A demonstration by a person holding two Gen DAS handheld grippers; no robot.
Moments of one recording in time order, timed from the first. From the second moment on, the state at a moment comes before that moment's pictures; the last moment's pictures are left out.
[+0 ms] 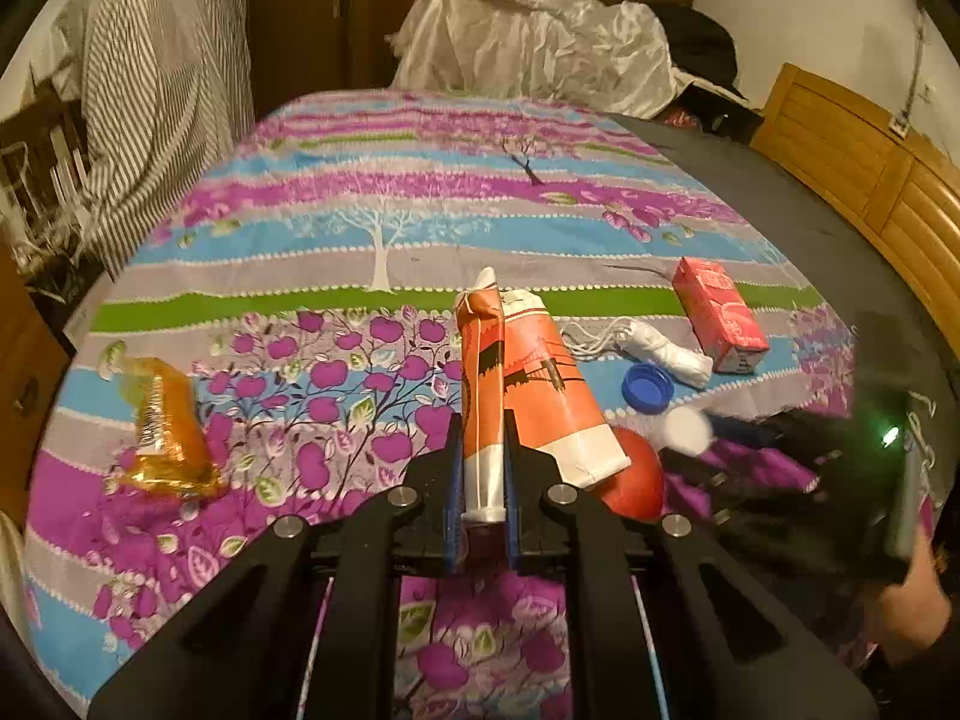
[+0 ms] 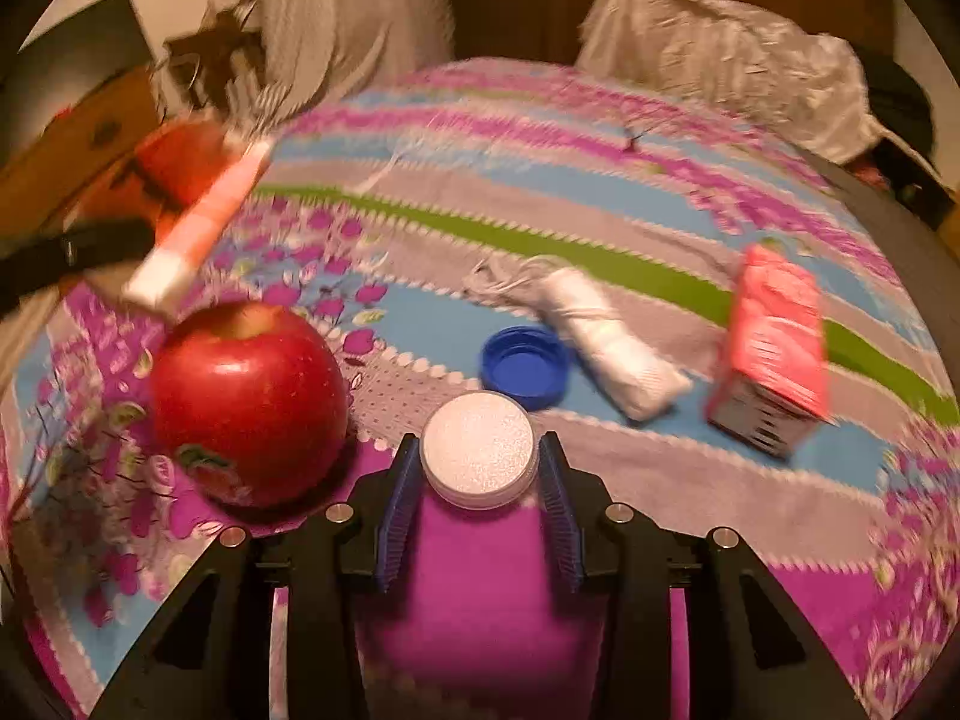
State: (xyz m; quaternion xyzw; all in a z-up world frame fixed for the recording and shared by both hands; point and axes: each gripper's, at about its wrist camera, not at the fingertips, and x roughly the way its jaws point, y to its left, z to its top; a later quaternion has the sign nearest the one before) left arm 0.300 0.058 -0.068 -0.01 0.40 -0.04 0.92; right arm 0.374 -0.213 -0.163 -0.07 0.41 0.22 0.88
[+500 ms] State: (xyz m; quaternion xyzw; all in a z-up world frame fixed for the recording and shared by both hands) left arm 0.183 -0.005 -0.022 0.07 0.26 -0.01 0.96; right arm 0.214 -0.279 -0.056 -0.02 0.21 0.11 0.97
